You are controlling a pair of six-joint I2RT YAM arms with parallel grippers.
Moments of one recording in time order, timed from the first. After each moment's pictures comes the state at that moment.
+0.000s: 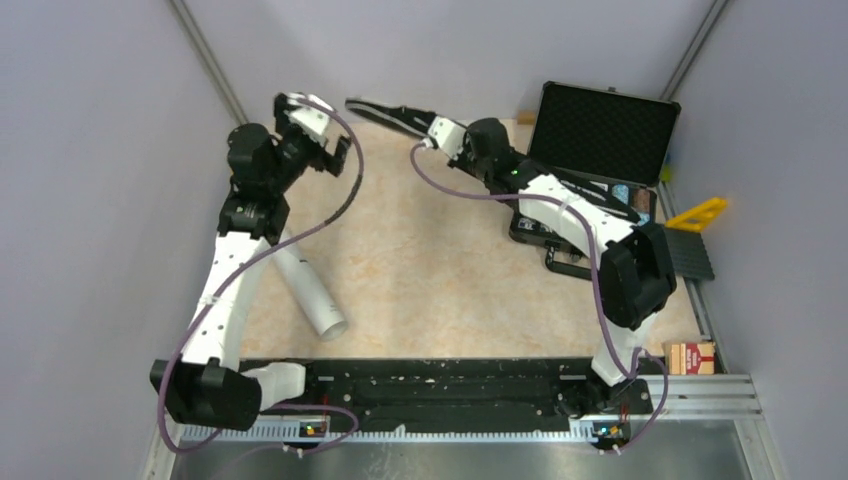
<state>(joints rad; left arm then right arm) -0.10 1.23 1.25 -0.13 0.42 0.50 0.61 1.81 1.50 -0.18 0.19 -0.74</state>
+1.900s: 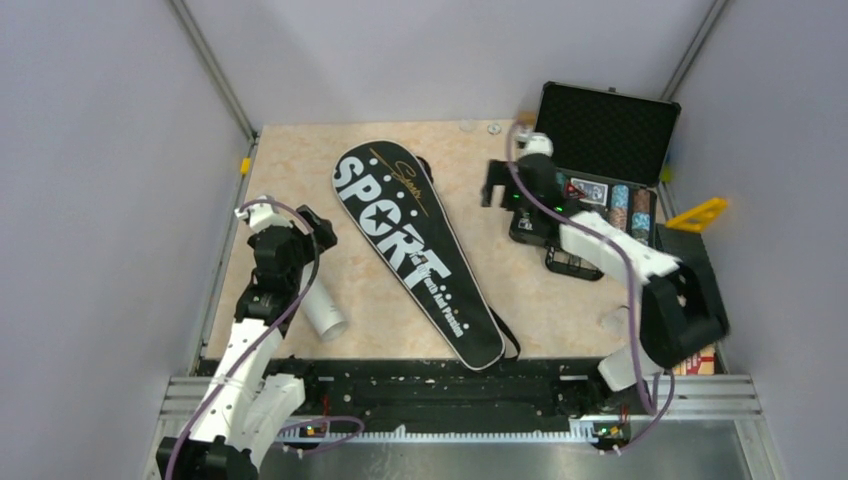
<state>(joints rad) -0.11 0.77 0.57 -0.14 -0.21 -0.54 0.51 1.62 1.16 -0.08 0.17 0.35</state>
